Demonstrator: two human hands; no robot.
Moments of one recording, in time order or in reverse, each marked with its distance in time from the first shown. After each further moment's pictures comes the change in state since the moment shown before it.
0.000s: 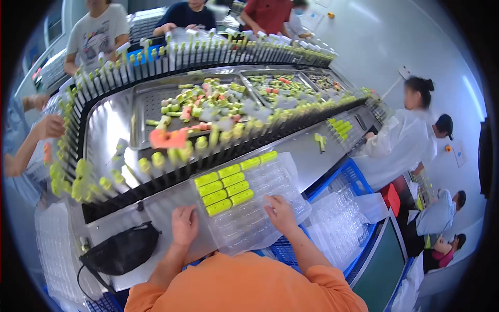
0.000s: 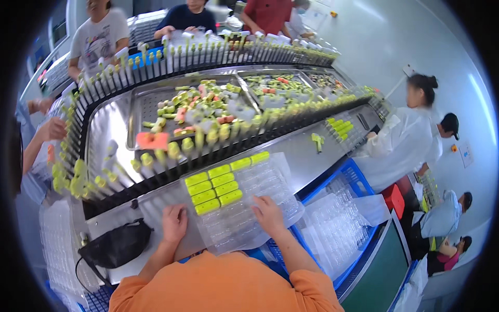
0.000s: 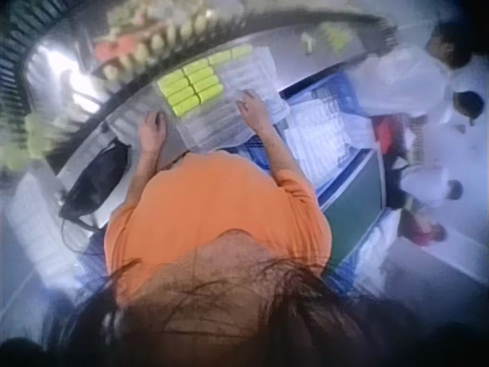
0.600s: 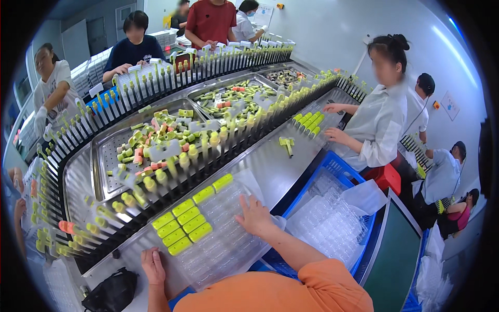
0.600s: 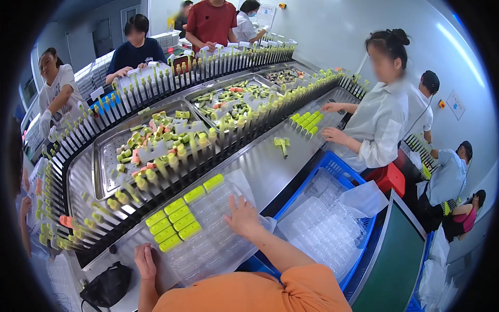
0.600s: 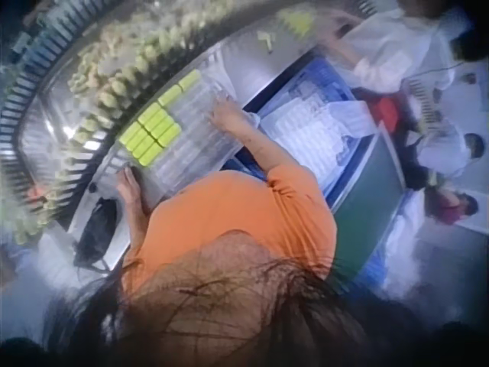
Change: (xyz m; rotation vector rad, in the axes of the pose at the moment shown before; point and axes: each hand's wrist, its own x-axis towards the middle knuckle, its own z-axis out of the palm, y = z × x) left_hand 0.005 0.007 0.012 0.042 -0.050 -0.179; right_hand 0.056 0.071 -0.028 -0.459 -0.315 0.229
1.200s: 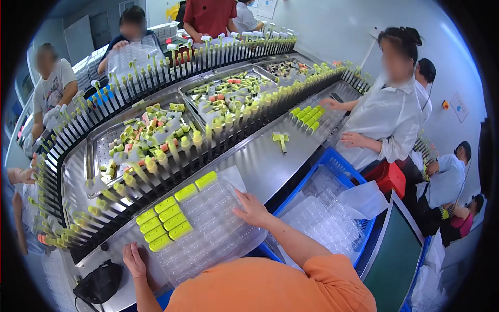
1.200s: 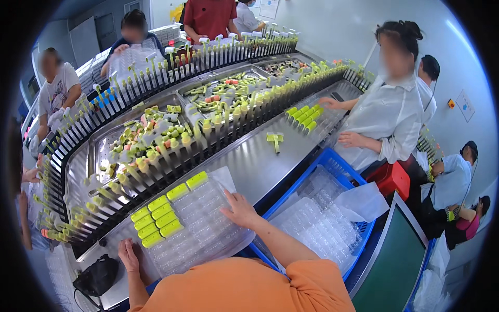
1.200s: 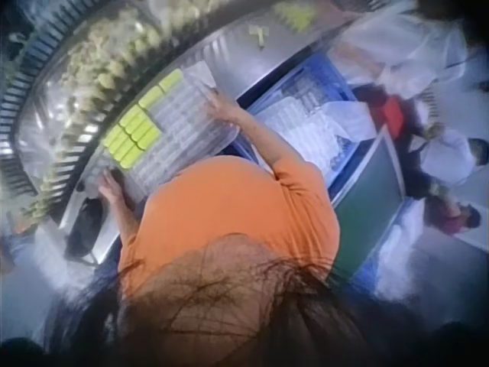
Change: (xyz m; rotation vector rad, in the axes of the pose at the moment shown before) left_hand -0.004 -0.008 0.004 0.121 0.139 -0.107; right_hand 0.026 0.091 0.020 0.513 -0.039 -0.235
